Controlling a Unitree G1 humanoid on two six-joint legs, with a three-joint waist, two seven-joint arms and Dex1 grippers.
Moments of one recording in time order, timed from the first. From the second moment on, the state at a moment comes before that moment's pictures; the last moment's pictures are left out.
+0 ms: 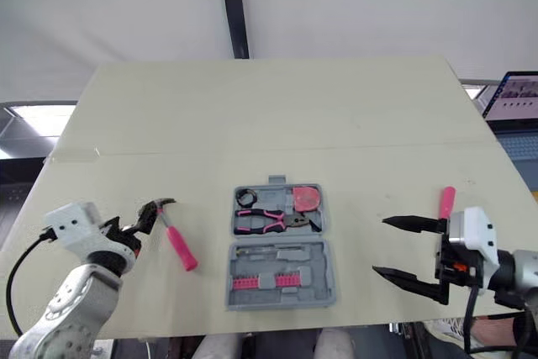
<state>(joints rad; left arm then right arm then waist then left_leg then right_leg) 0.16 0.11 0.40 -0.73 -0.70 0.86 0.44 0.31 -0.89 -0.48 -0.38 0.67 0.24 1.28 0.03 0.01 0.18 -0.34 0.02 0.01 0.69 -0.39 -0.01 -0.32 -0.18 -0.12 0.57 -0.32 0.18</state>
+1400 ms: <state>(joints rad) -0.18 -0.03 0.36 -0.37 -0.38 0.97 0.48 0.37 -0.89 -0.52 -0.40 0.65 0.26 1.25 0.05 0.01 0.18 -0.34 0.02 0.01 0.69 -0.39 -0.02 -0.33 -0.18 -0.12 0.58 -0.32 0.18</state>
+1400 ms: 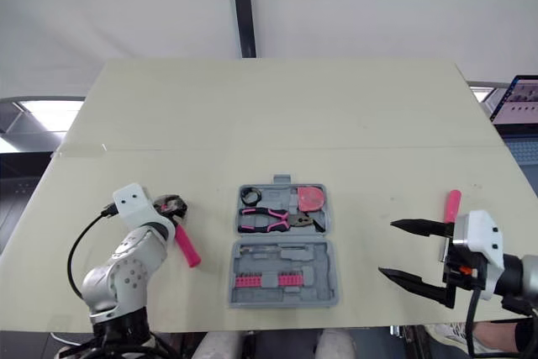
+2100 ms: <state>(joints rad) -0.15 0.33 0.21 -0.38 -0.34 0.99 0.11 0.36 -0.89 -0.52 -0.41 0.65 0.26 1.24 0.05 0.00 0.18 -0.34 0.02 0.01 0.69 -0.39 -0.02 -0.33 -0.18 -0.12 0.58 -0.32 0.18</state>
